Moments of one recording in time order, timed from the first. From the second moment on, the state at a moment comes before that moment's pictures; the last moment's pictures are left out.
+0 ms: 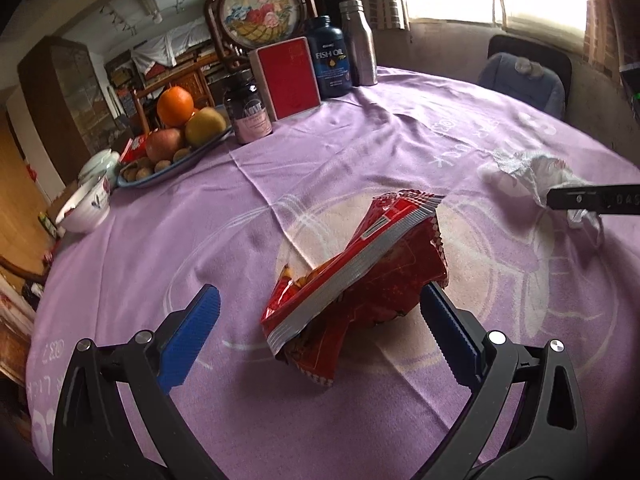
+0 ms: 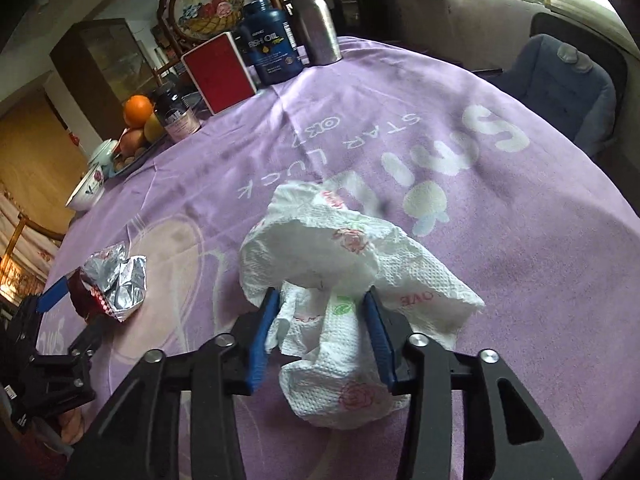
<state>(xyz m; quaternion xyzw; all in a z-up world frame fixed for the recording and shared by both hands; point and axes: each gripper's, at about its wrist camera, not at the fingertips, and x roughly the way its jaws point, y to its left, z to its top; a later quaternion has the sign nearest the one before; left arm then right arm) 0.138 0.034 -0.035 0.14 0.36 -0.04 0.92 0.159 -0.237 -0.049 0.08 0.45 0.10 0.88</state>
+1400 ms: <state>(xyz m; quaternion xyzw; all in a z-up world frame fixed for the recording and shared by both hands) 0.142 0.077 -0.003 0.01 0.35 -0.06 0.93 0.114 -0.222 -0.021 0.05 0.36 0.08 0.93</state>
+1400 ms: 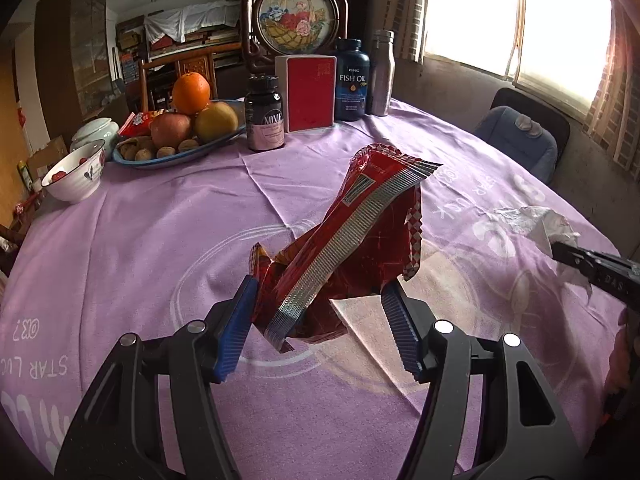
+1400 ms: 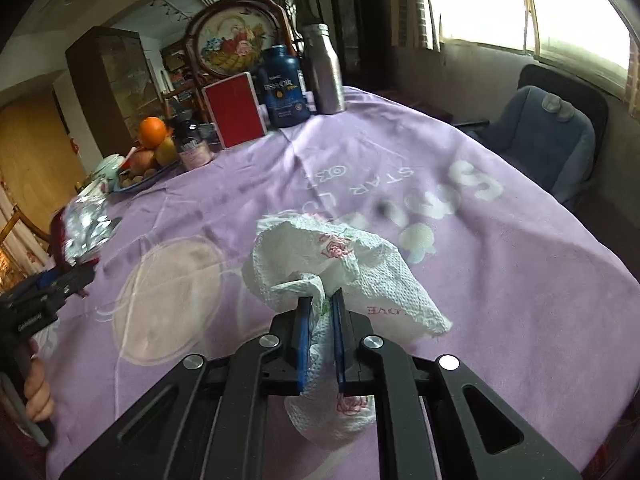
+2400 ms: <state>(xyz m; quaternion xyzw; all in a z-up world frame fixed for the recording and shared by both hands) 0.109 0.100 0.026 -0.06 0.33 -0.09 0.94 -0.066 -0.332 0.025 0.09 0.25 0.01 0.96</state>
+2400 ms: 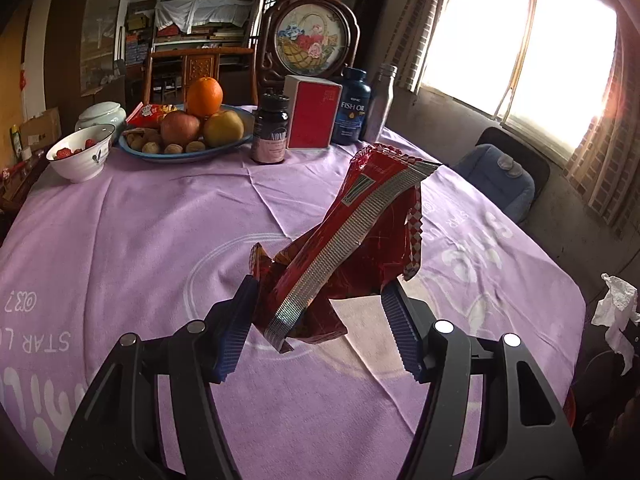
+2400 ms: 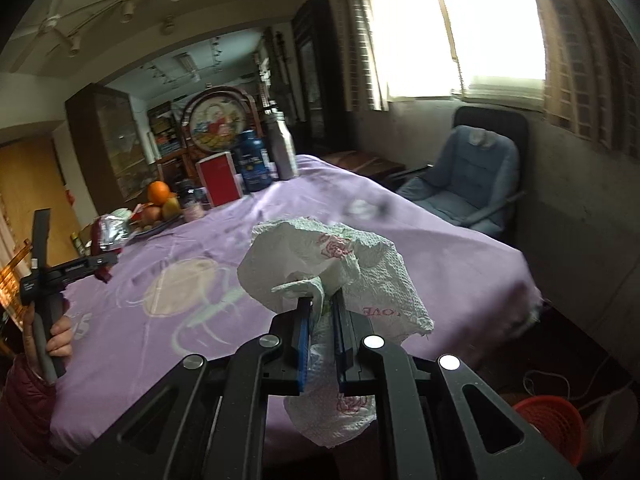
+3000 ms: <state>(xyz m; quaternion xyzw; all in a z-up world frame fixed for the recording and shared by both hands) 0.067 0.008 0.013 0.02 0.32 -0.14 0.94 -0.156 -0.487 -0.085 0.12 0.37 -0.16 0.91</state>
